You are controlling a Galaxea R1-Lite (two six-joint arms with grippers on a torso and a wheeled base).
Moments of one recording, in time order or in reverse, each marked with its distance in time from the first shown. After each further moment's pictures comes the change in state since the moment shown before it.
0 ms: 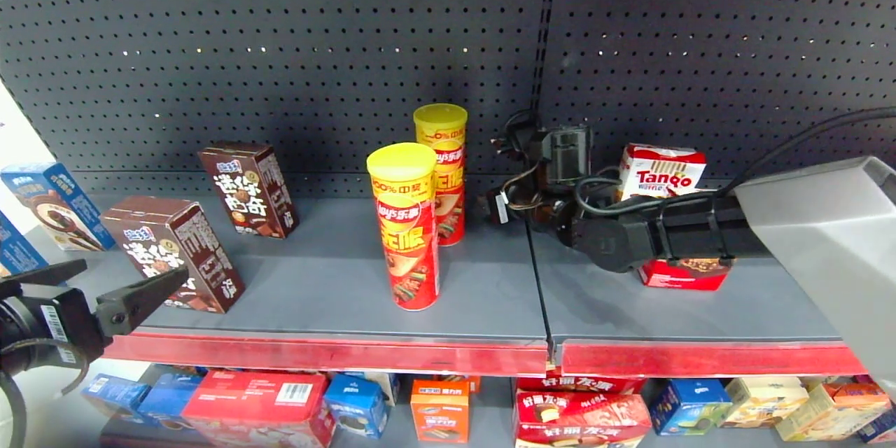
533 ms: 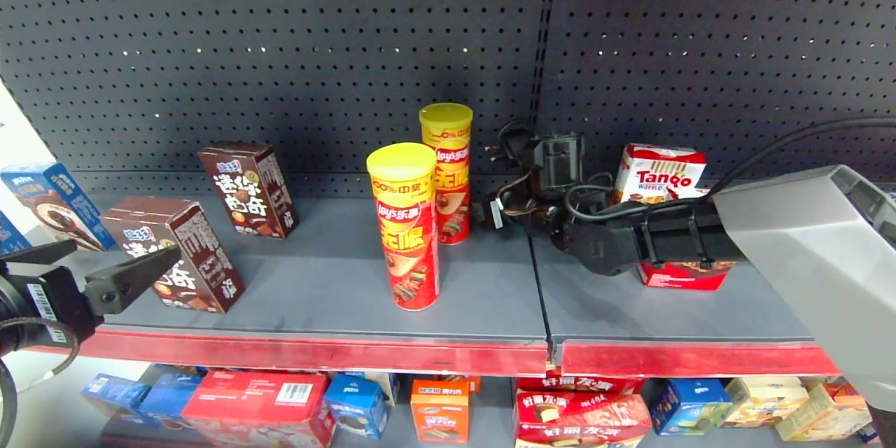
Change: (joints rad) left arm 0.008 0.002 -0.044 -0.009 0.006 0.000; right arm 0.001 0.052 -0.040 -0.004 0.035 -0.001
